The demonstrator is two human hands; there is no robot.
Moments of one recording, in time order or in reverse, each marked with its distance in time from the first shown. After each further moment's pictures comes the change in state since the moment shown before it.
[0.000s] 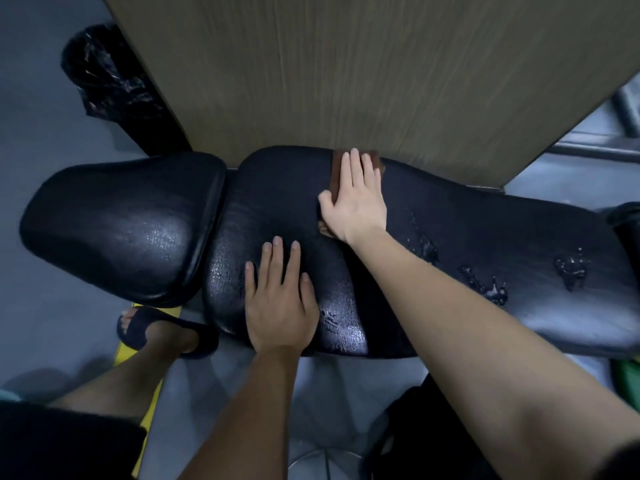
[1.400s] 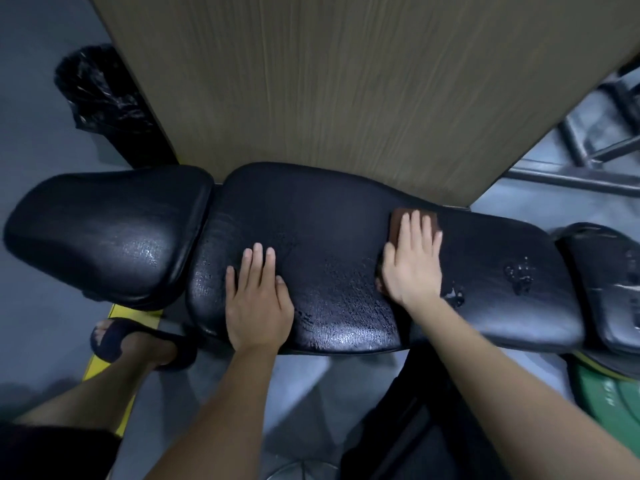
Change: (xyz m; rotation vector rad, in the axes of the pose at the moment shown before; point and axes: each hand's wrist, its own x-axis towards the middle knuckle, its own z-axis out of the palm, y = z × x) left_hand 0.000 0.005 -0.009 0.055 -0.037 -0.057; right_hand -0.103 0.108 -0.038 -0.095 0.083 0.187
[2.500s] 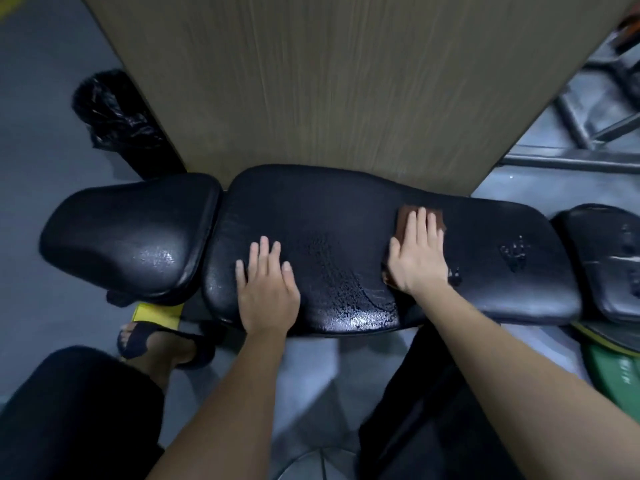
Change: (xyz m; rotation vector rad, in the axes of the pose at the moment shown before) left_hand 0.002 0.001 0.002 -0.020 -0.027 -0.022; right_hand -0.015 0.010 -0.010 0.032 -0.111 0.090
